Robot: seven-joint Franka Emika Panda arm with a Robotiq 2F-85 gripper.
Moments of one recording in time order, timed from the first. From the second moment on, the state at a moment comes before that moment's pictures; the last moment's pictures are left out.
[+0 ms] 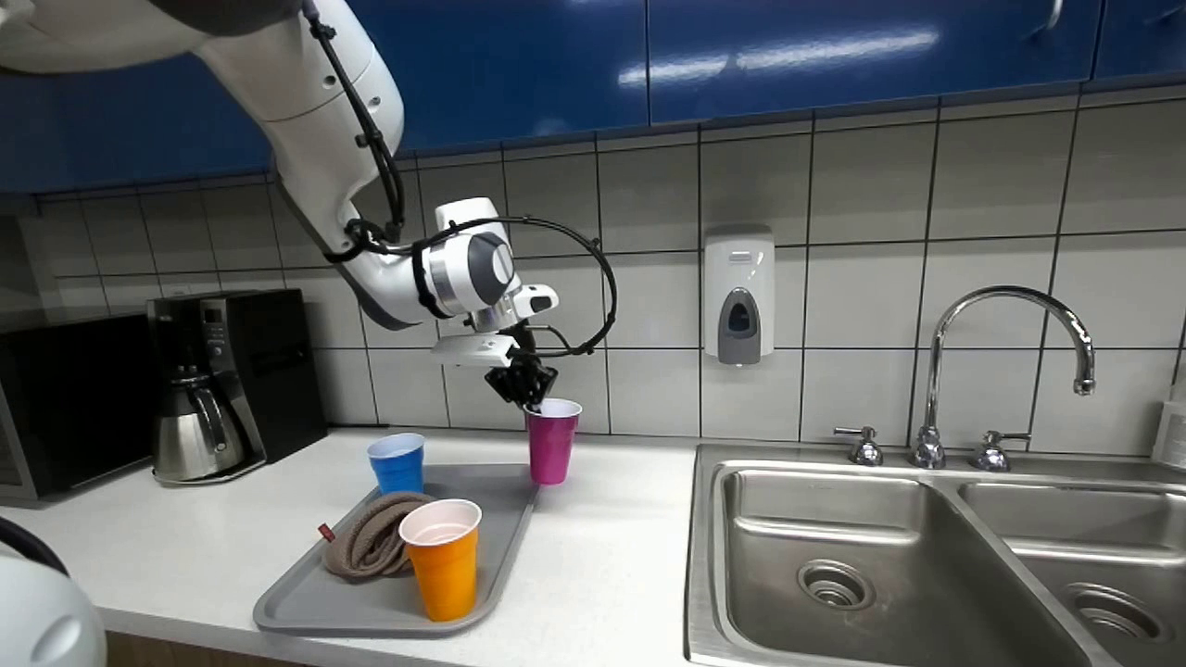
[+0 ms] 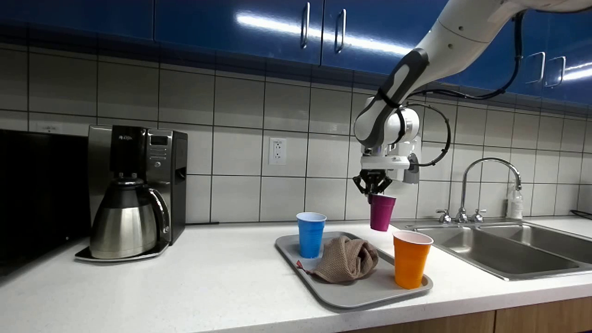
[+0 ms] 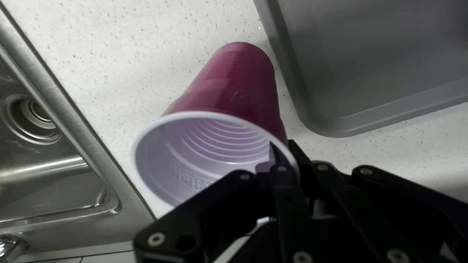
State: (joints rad) arm 0.12 0.32 -0.13 -1.98 -0.18 2.54 0.35
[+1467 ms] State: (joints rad) arm 0.21 0.30 -0.11 -2.13 -0.38 2.76 0.41
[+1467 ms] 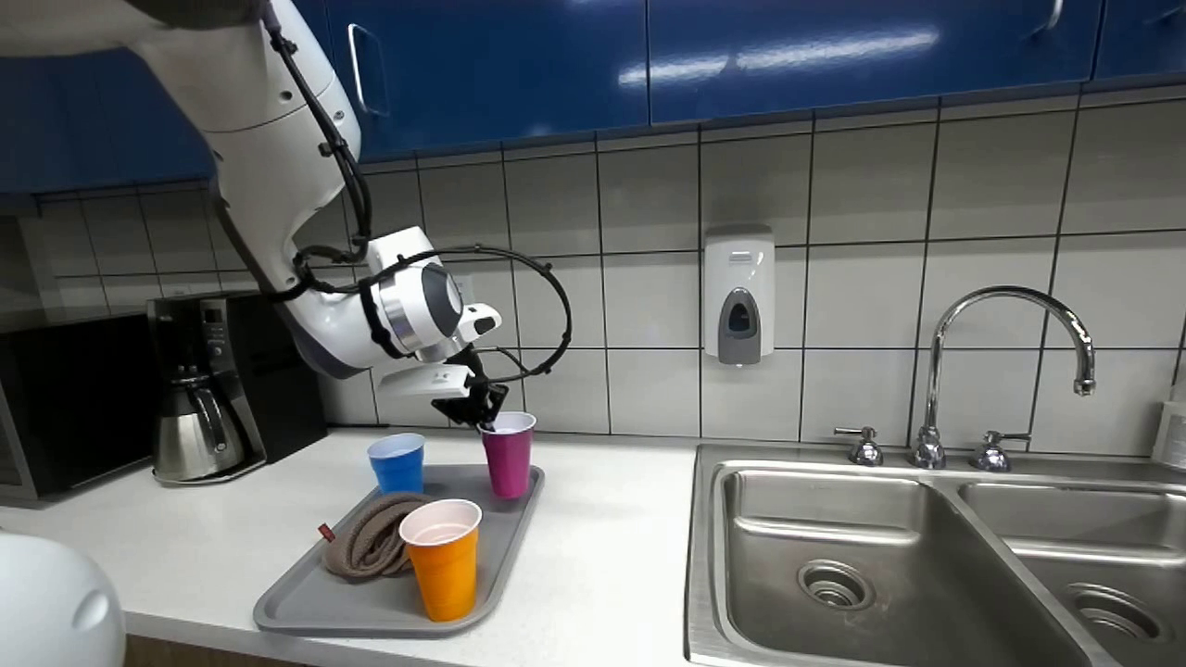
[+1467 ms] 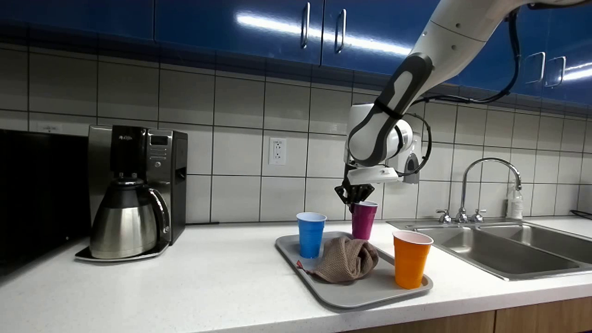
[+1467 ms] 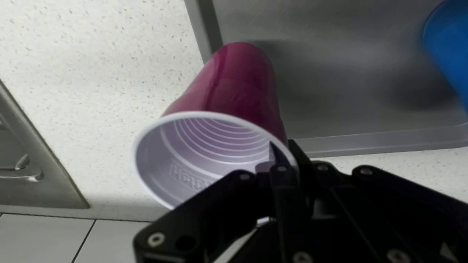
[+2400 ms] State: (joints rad) arm 0.30 0.41 -0.18 -2.00 -0.37 2.76 0.58
